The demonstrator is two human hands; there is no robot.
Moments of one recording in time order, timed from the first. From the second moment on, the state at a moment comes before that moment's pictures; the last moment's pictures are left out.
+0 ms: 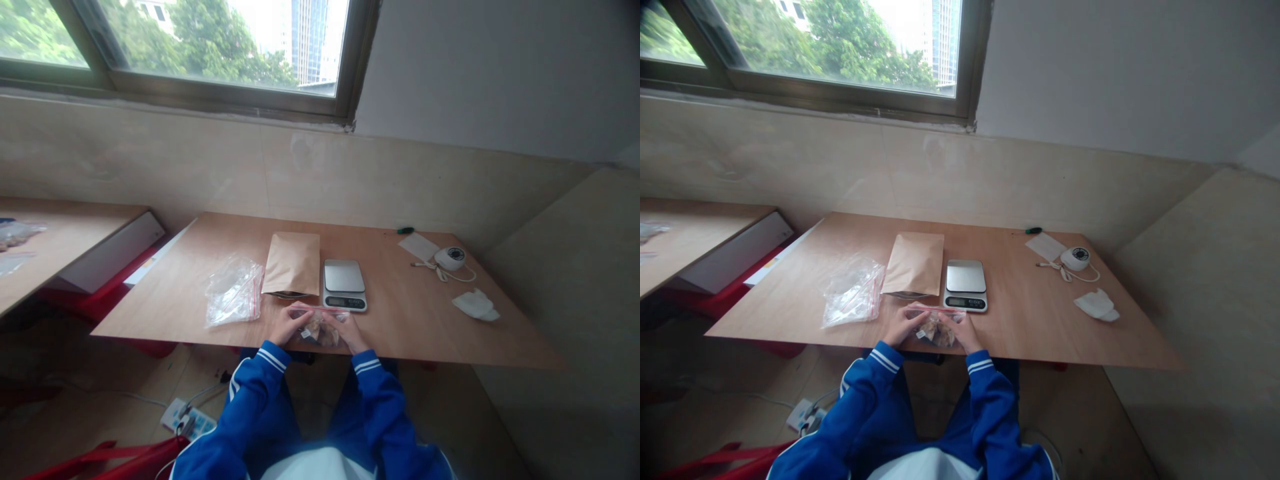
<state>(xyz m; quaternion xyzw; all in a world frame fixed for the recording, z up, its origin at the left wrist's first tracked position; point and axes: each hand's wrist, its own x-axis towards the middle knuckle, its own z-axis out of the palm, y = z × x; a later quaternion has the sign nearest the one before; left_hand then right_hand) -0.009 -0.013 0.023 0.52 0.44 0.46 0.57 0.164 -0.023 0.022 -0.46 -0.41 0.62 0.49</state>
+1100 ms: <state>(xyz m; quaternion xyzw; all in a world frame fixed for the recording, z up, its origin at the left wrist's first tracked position) -0.013 -0.009 0.006 0.53 0.46 0.47 0.53 0.128 -0.030 0.017 -0.54 -0.44 0.41 0.59</state>
